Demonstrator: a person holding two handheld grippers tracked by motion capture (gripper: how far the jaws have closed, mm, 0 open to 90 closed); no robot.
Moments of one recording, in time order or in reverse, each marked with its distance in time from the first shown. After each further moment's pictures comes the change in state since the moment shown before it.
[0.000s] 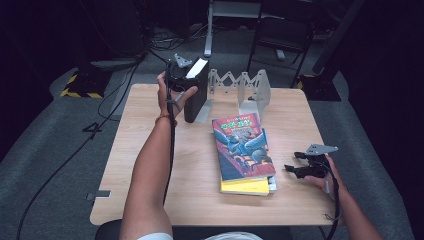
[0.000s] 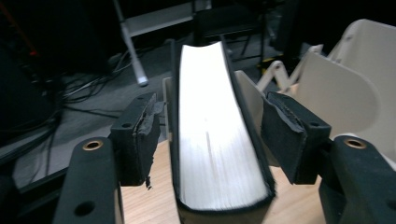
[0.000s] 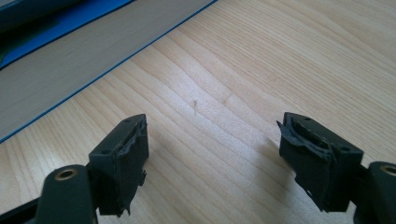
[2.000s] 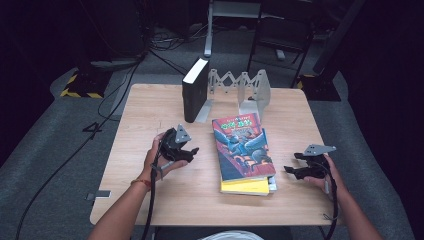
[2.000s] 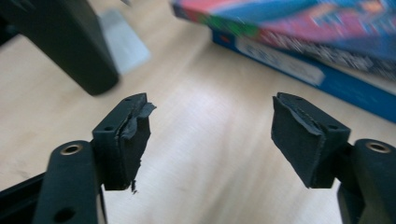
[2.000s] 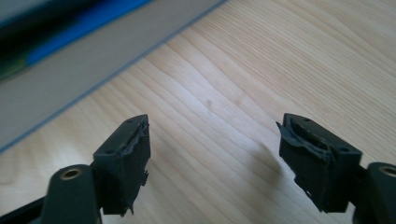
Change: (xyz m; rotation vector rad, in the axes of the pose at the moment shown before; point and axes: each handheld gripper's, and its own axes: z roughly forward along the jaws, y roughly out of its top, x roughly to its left) left arm -0.068 -0.165 -0.078 0.252 -0.297 0.277; right arm 0.010 0.008 -0.005 0.037 0.002 -0.029
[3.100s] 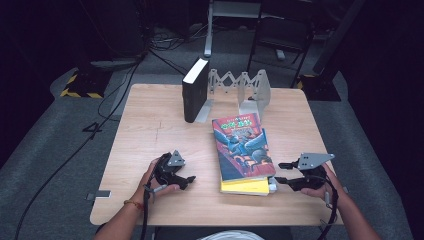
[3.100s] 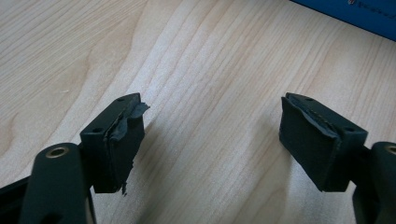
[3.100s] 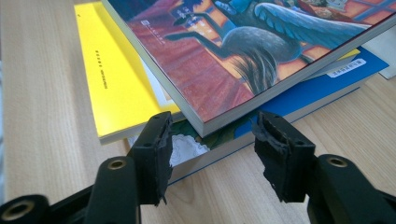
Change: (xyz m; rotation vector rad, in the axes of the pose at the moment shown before) left arm -0.020 -0.061 0.008 0.041 -0.181 -0.045; right arm 0.070 0.040 -0.035 -0.066 0.196 -0.253
